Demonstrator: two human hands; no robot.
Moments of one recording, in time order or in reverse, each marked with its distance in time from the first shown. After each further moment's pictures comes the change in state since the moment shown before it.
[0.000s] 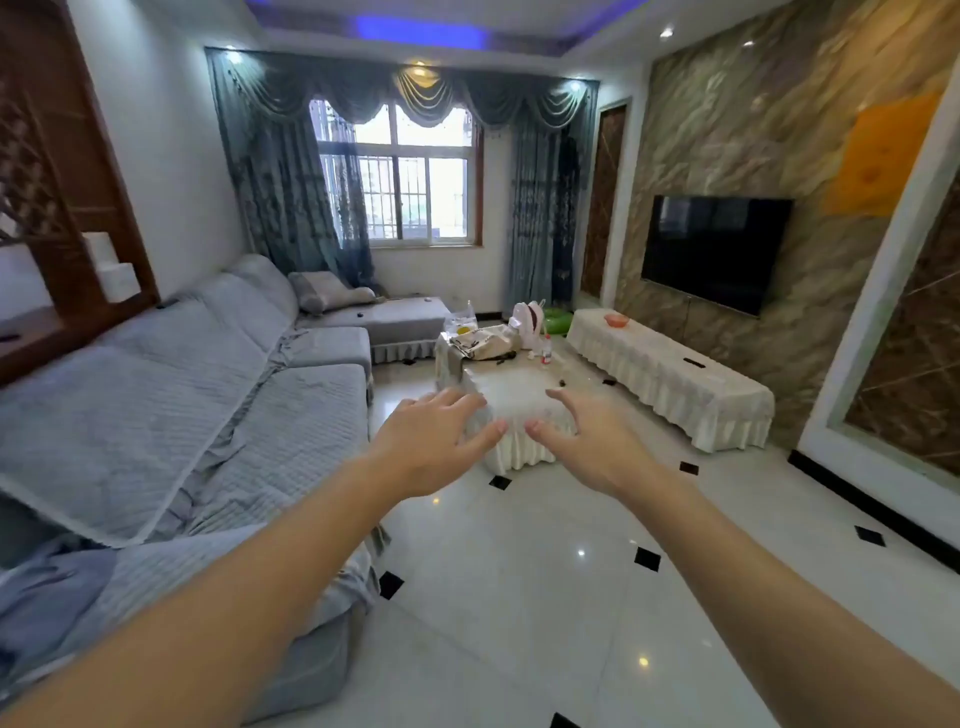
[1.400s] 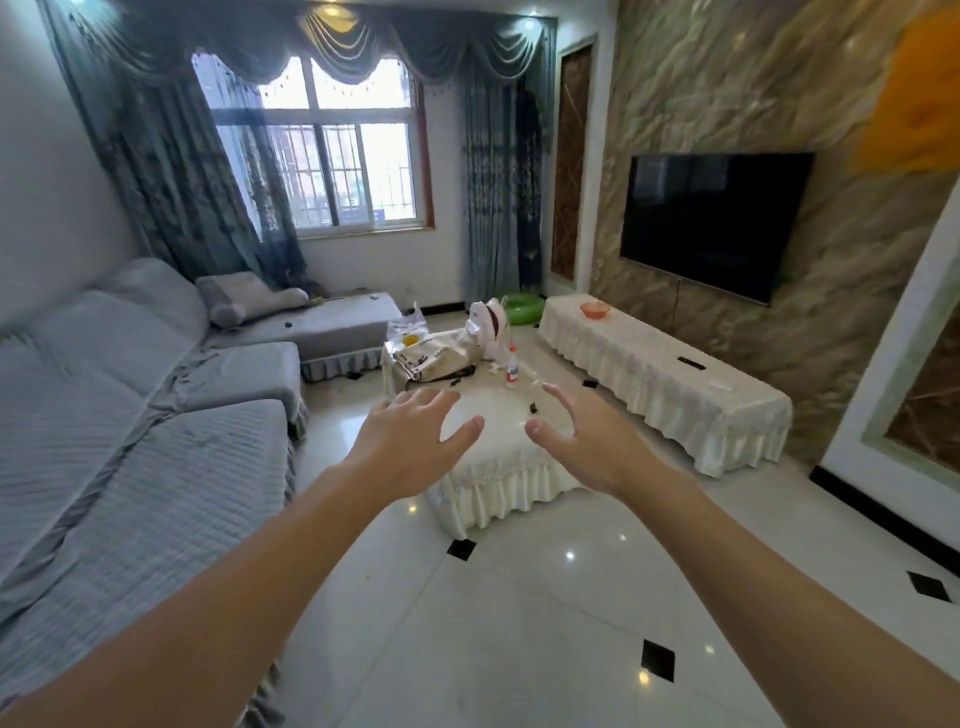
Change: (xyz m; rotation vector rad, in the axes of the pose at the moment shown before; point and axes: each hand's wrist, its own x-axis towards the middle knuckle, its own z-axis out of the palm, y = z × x) left_hand 0.557 -0.106 0.226 0.085 -0.063 -0.048; right_hand 0.510 0.336 0.030 -0.038 0.030 0.057
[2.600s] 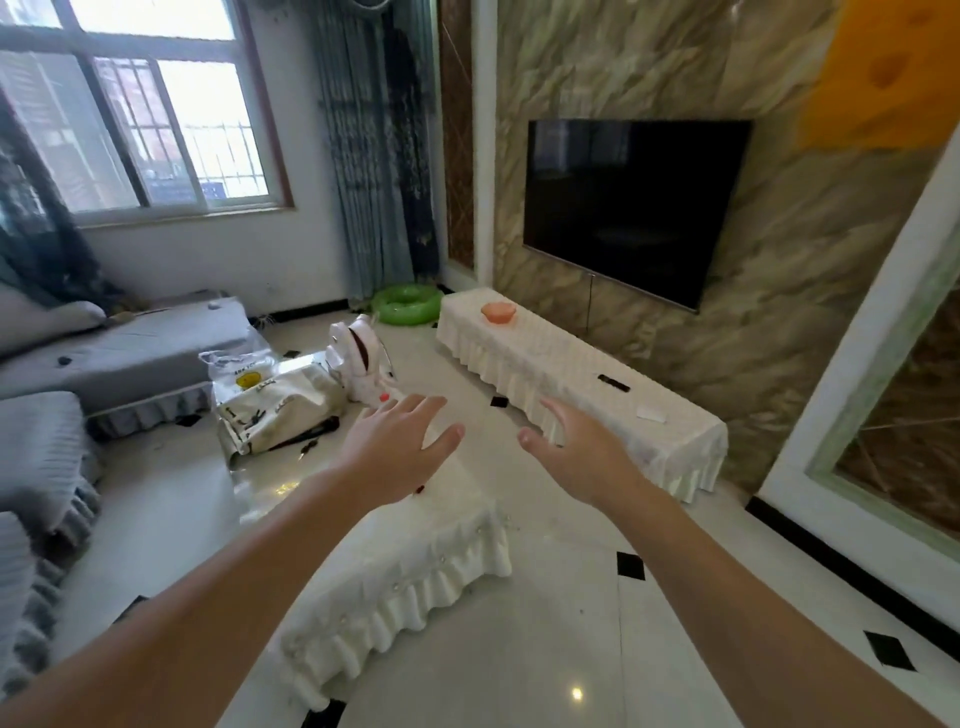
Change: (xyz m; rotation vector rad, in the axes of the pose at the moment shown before) left_hand 0.635 0.072 0.276 -0.142 -0.064 0.183; right_hand 0.489 0.420 -0.009 -0.037 0.070 0.282
